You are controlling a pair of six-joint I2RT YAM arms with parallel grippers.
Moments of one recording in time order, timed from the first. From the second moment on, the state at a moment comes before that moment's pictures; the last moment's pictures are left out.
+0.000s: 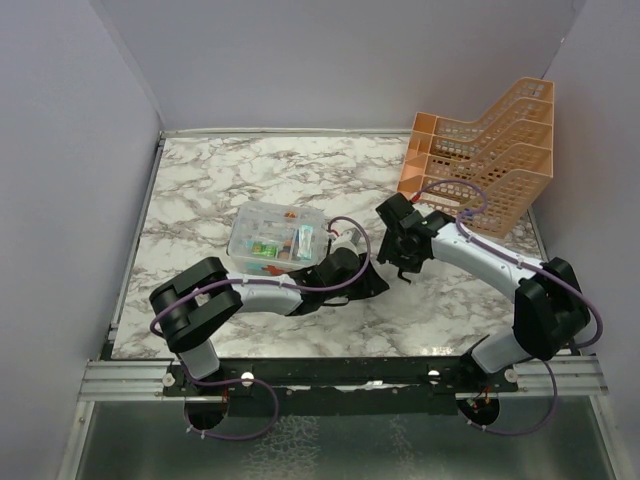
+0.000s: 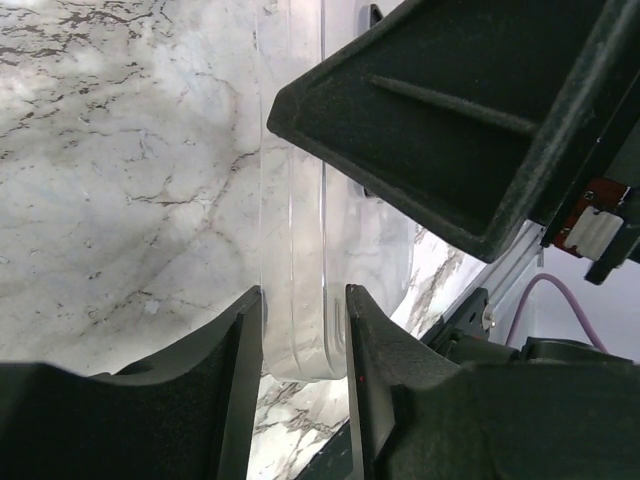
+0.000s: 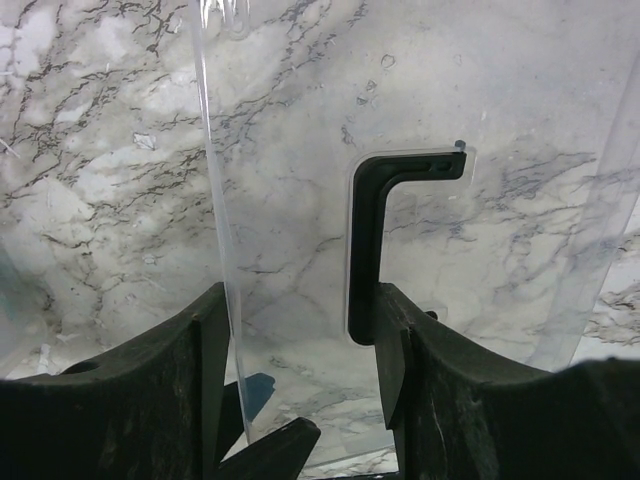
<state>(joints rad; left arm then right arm) -1.05 1.68 0.78 0.37 -0.03 -1.07 0.62 1.51 1.05 -0.76 0.27 0.91</state>
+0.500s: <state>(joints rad) -1.05 1.62 0.76 0.39 -0.04 -1.02 0.62 1.43 1.10 -0.79 0.25 0.93</state>
